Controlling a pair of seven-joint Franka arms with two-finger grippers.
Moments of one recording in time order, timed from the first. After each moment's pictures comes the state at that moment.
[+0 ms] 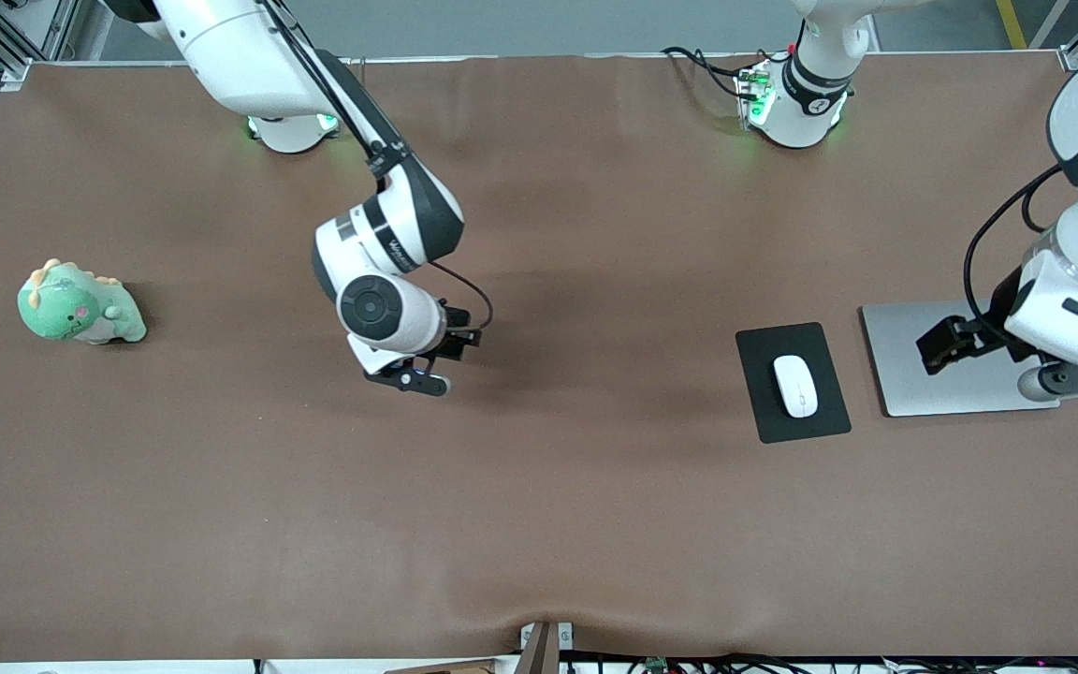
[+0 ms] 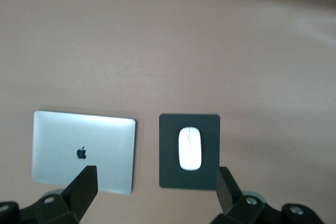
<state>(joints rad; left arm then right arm) 0.13 0.23 -0.32 -1.42 0.20 1.72 -0.30 0.51 0.54 0.00 -1.66 0.20 1.98 0.64</state>
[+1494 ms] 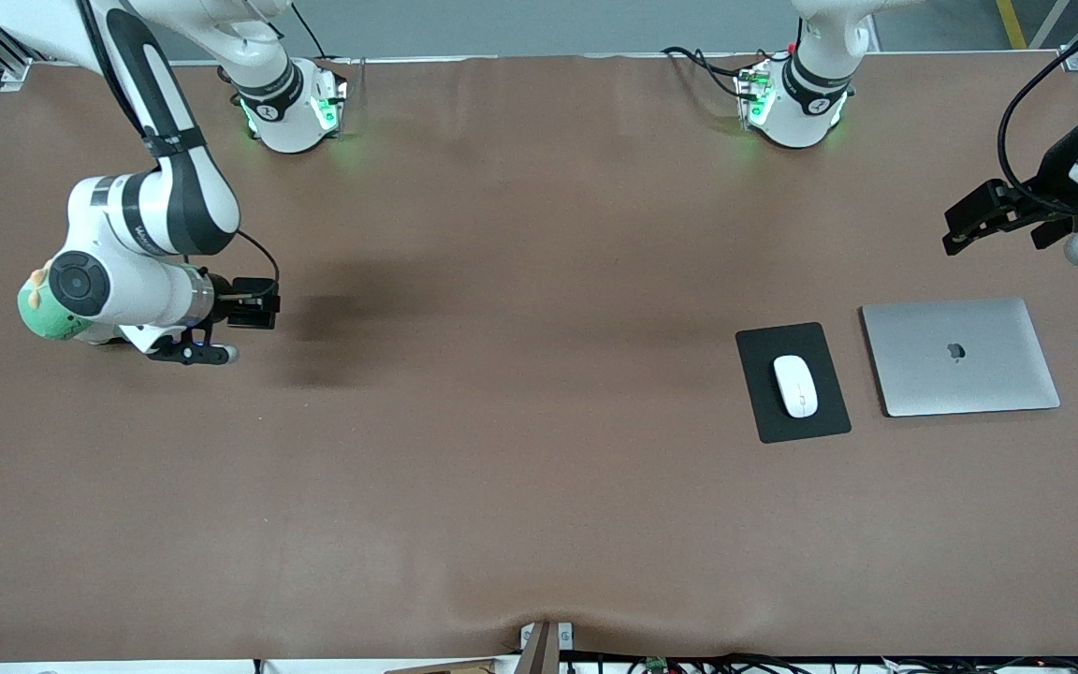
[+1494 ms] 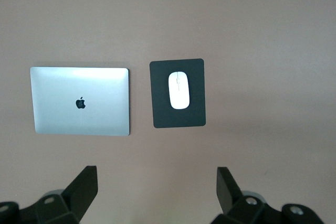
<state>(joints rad) 0.19 0.04 -0.33 -1.44 0.02 1.49 -0.19 0.04 0.19 0.00 -2.16 0.07 2.03 0.05</state>
